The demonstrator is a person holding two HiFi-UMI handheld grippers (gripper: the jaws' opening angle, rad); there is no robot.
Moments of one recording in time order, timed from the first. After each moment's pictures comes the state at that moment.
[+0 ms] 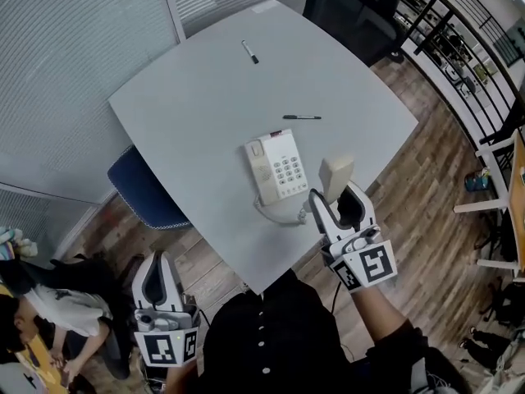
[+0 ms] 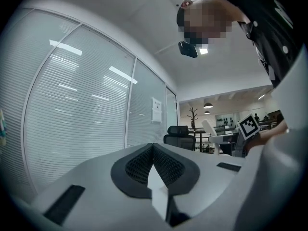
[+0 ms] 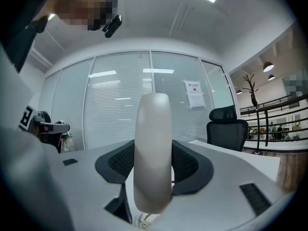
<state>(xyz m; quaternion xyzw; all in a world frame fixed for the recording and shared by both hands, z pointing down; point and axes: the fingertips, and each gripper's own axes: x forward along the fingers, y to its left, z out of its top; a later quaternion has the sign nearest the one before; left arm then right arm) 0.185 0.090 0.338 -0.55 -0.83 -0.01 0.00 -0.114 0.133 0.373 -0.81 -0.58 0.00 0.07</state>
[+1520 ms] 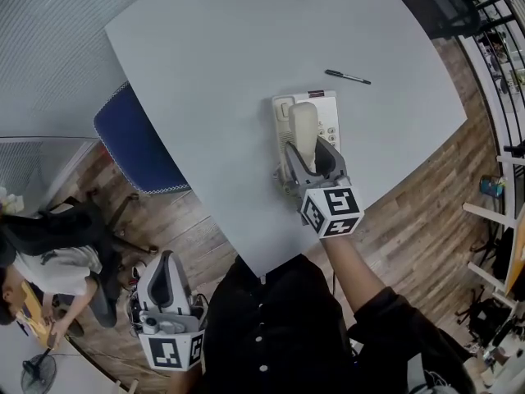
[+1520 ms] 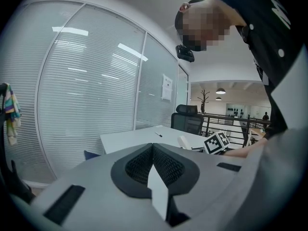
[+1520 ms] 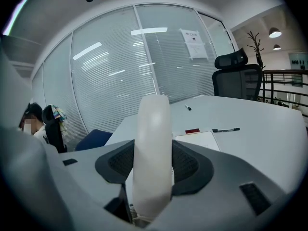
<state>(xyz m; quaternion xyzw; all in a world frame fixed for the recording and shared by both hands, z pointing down) 0.194 0.085 0.431 -0.59 -0.79 -0.12 0.10 -0.051 0.235 0.593 -0.80 -0.54 -0.12 0.24</state>
